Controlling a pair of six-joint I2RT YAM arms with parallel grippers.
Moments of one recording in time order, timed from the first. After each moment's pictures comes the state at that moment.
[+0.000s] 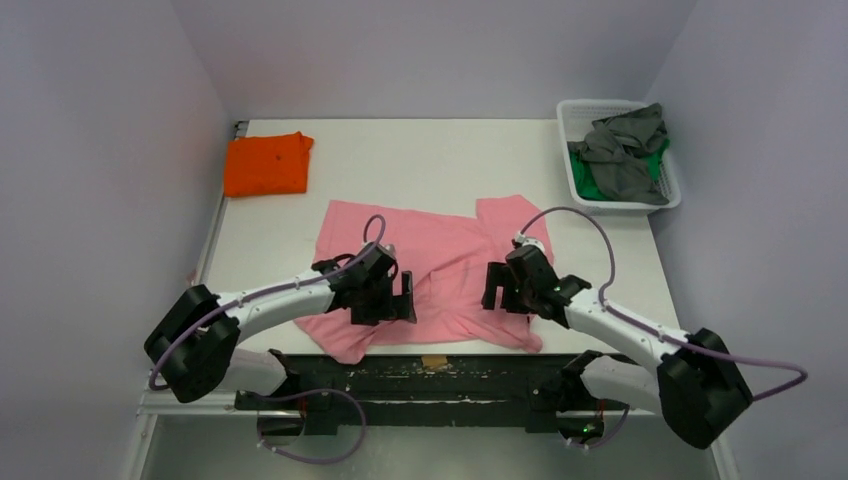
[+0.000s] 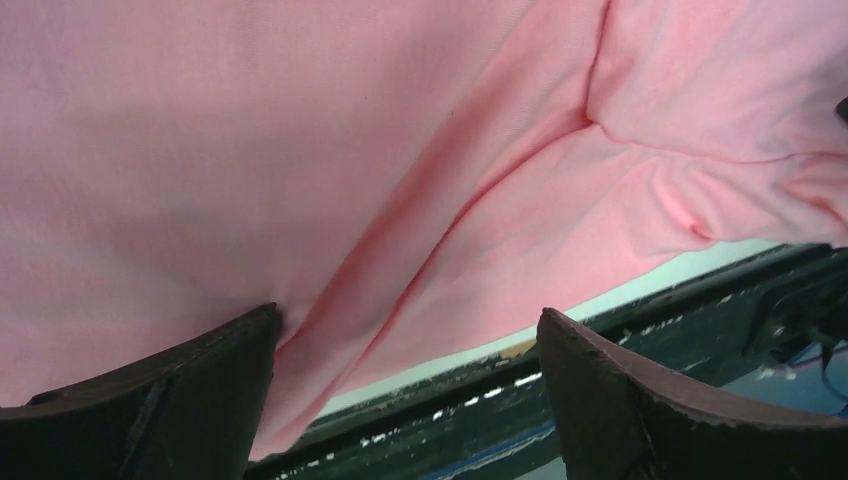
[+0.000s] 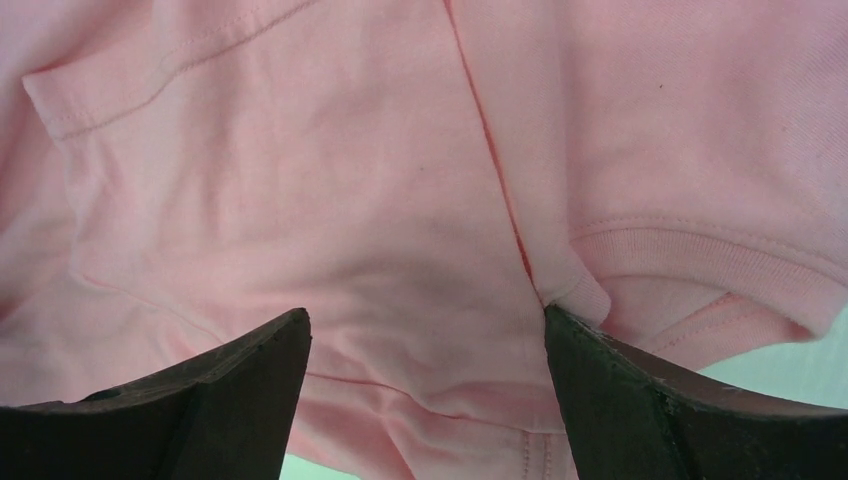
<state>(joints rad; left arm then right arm) -0.75 1.39 0.71 -0.45 0.11 -0.81 0.59 1.18 0.54 -0.34 0.12 0.65</state>
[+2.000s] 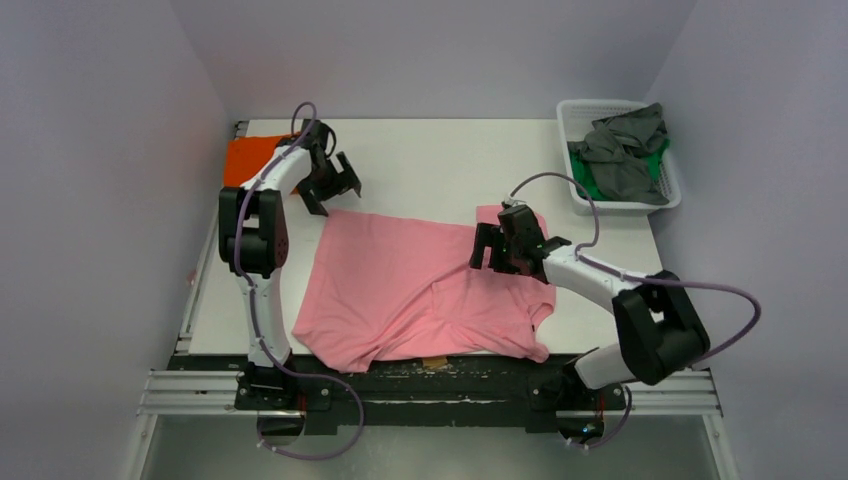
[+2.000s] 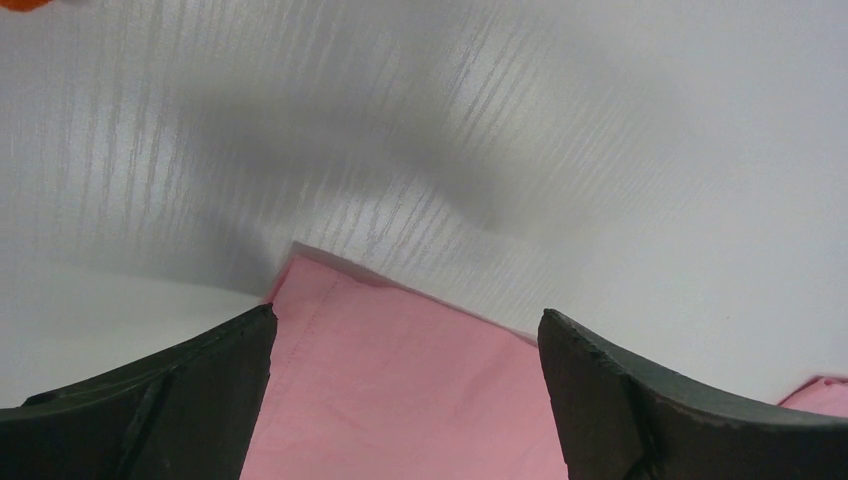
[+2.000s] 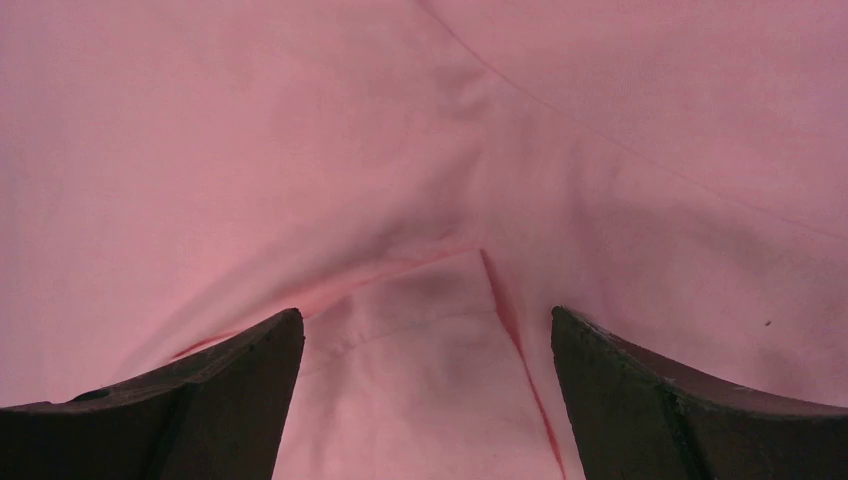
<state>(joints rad) -0.09 2.17 1.75 -0.79 0.07 -0.63 0.47 1.39 0.75 -0.21 0.06 0.57</state>
